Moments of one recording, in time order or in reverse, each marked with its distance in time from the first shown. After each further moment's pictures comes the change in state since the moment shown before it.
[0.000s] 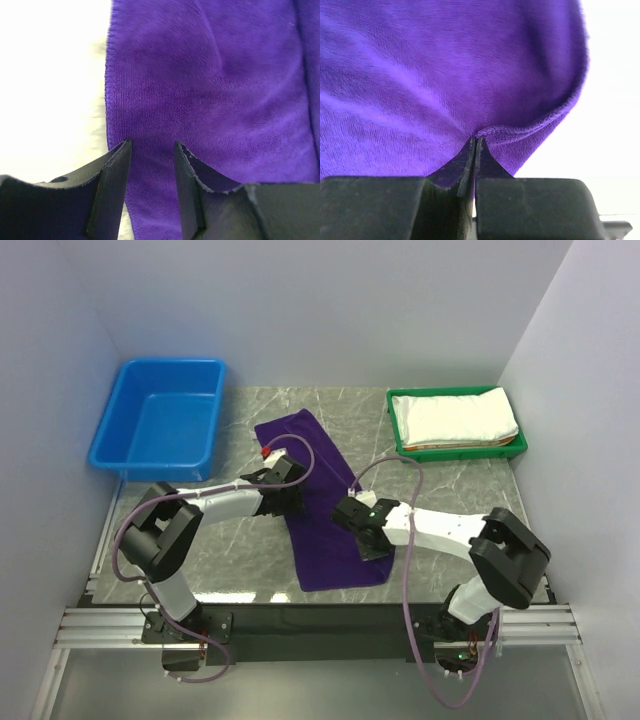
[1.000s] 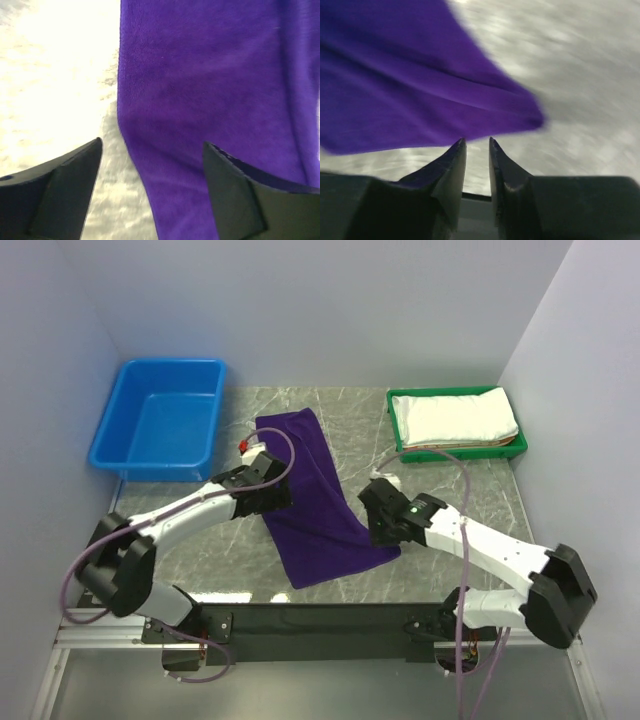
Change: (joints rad) left arm 0.037 -0.231 -0.027 -0.245 -0.111 0.059; right arm -0.127 -0.336 -0.040 -0.045 -0.082 0.026
